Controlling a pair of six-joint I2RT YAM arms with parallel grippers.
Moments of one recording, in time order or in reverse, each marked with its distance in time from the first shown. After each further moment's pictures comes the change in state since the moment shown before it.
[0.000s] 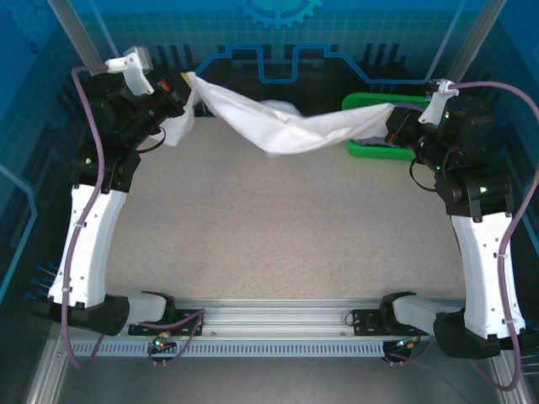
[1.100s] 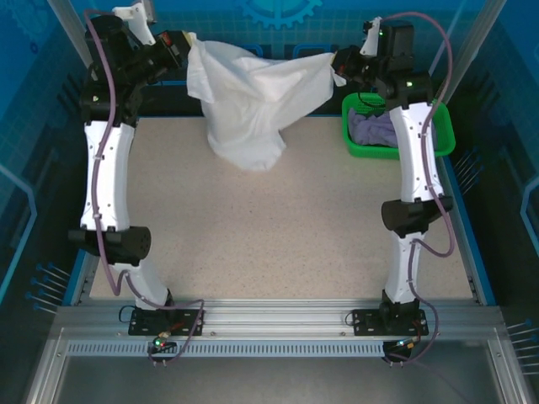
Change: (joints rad) left arm 0.112 0.456 0.590 -0.145 0.216 0.116; right arm 0.018 0.923 0.933 -0.113 -0.283 0.114
